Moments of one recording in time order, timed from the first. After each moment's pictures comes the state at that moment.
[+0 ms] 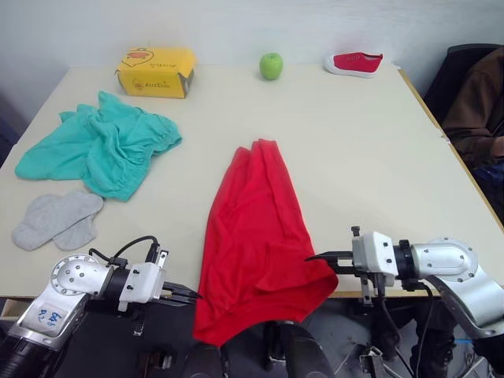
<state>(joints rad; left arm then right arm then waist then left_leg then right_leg) 0.04 0.97 -0.07 -0.20 -0.51 -0.11 -1.29 -0.09 -0.93 0.09 -0.40 0.52 0.11 1.14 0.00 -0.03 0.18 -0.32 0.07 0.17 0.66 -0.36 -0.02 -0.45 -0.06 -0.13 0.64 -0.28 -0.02</state>
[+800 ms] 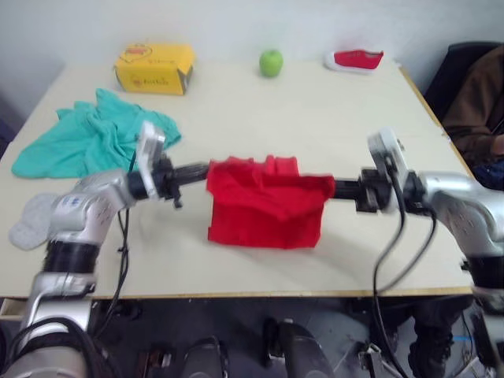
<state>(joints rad) -0.78 0.61 0.00 0.37 -0.62 0.58 -0.93 -0.74 -0.77 0.08 0.11 0.73 0.76 1.03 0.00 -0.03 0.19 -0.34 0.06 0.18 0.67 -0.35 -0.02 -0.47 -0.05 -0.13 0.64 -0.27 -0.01</state>
